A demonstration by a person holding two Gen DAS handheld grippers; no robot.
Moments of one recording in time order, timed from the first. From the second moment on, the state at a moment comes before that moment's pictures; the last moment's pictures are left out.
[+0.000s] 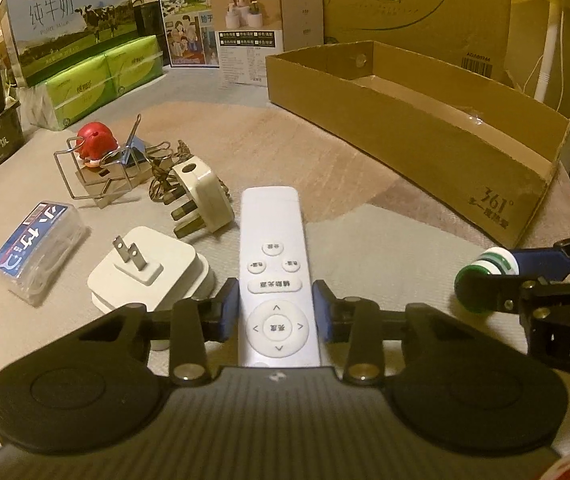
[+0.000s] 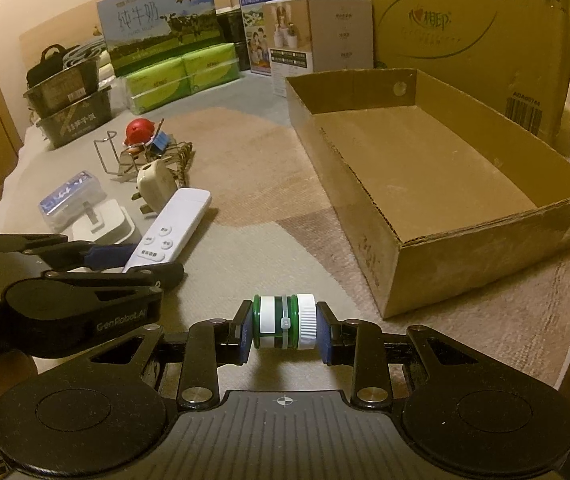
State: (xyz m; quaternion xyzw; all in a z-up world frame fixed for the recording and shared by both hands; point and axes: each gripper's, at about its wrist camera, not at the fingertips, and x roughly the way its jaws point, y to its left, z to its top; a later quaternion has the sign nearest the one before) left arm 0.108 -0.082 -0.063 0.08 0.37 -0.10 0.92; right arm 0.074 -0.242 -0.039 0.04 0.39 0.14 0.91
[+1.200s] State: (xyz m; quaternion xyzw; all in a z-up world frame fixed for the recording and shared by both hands) left arm 0.104 -0.130 0.024 0.03 0.32 -0.16 0.93; right arm 0.080 -0.306 0.033 0.05 0.30 0.10 0.95
